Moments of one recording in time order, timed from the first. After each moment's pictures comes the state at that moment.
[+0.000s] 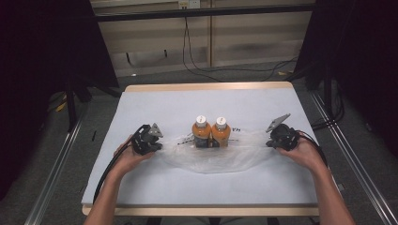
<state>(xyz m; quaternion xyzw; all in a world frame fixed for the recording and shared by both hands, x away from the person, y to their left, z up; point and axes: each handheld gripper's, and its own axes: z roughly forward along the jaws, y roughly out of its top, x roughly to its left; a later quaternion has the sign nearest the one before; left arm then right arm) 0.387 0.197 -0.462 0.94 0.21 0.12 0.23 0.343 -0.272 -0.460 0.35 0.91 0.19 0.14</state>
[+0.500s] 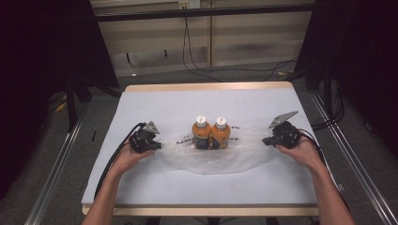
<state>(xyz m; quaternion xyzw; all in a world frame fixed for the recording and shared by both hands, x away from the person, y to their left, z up) 0.395 0.207 -0.462 0.93 0.23 0.08 0.28 0.344 -0.276 -0.452 0.35 0.88 0.29 0.12</state>
